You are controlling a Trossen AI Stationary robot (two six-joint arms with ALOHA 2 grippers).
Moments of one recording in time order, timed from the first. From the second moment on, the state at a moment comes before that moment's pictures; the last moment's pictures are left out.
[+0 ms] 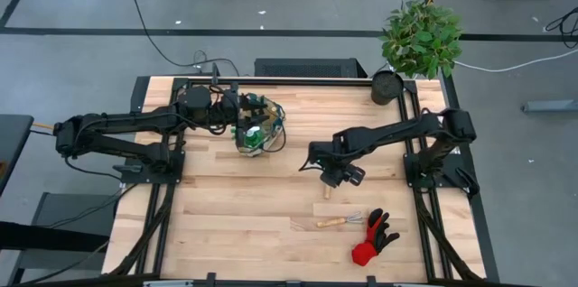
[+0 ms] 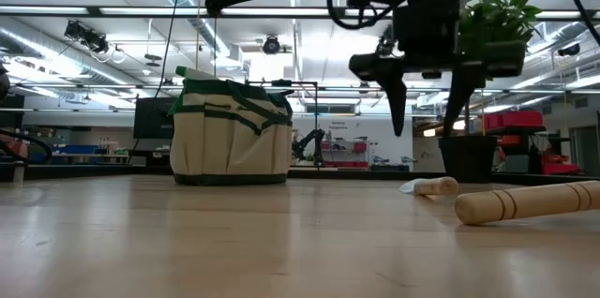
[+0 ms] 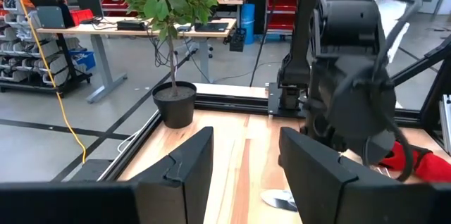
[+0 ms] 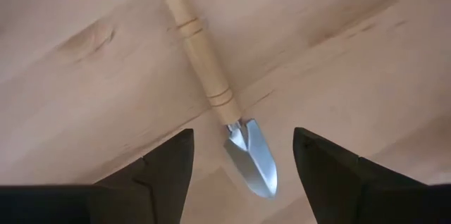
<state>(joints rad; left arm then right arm) 0.24 1.04 0.76 0.20 0.04 0.01 0.06 1.72 1.21 -0.90 -0.05 -0.97</state>
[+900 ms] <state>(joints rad) 0.24 1.04 0.75 0.20 0.04 0.01 0.07 1.88 1.21 -0.83 -0.11 -1.06</state>
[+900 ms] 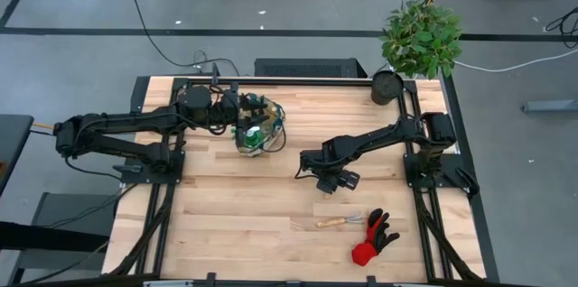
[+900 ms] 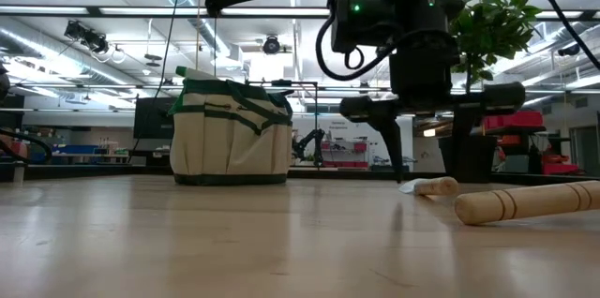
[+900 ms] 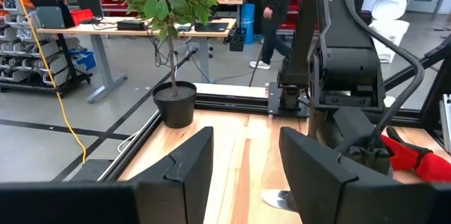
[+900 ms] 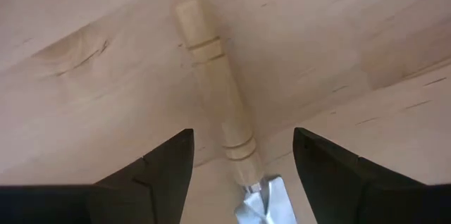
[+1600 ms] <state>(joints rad) 0.24 1.04 0.75 0.20 0.04 0.01 0.07 1.89 1.15 -0.77 -0.10 -1.06</state>
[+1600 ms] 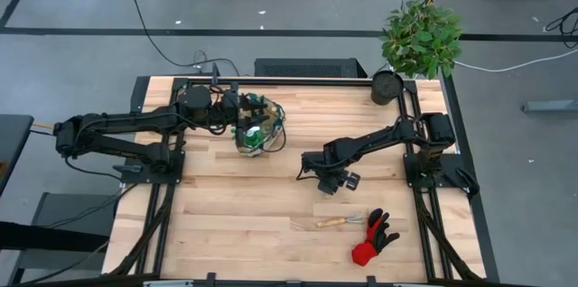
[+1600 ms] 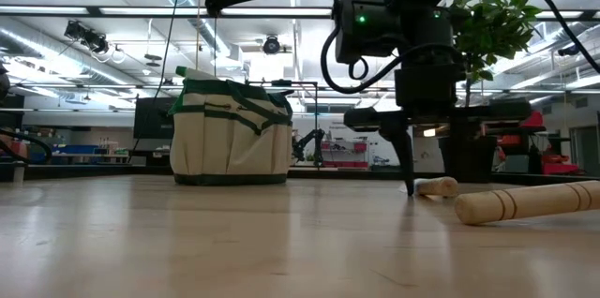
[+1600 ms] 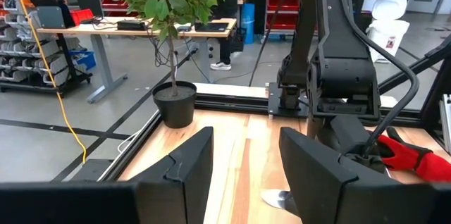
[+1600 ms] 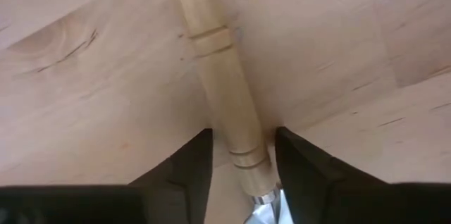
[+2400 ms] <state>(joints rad) 0.24 1.04 0.75 0.21 0.02 0.01 0.07 1.89 1.15 -0.76 -0.10 -1.08</state>
